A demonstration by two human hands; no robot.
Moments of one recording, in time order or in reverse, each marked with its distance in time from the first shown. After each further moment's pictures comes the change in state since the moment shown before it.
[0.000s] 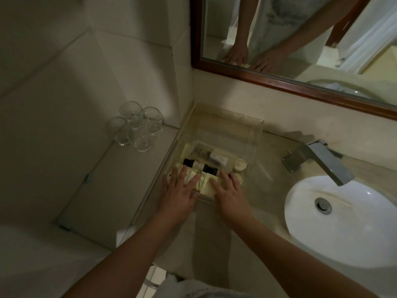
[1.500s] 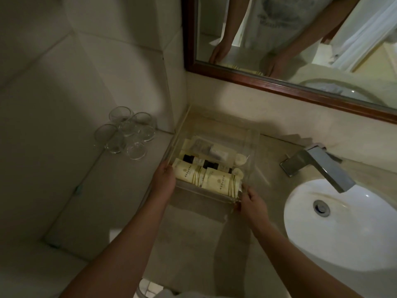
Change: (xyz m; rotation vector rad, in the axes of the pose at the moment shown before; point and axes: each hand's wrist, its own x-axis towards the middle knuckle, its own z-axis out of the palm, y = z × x) left_hand 0.064 -0.009 -0.045 -1.189 0.197 -0.553; right_hand 0.003 0.041 -0.012 0.933 0.157 0.590
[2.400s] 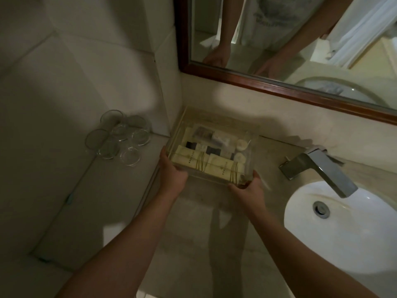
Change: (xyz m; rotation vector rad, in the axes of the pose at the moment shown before) left_hand 0.025 0.012 0.034 0.050 0.007 0.147; right_hand 0.040 -0.023 0.000 0.069 0.040 -0.109
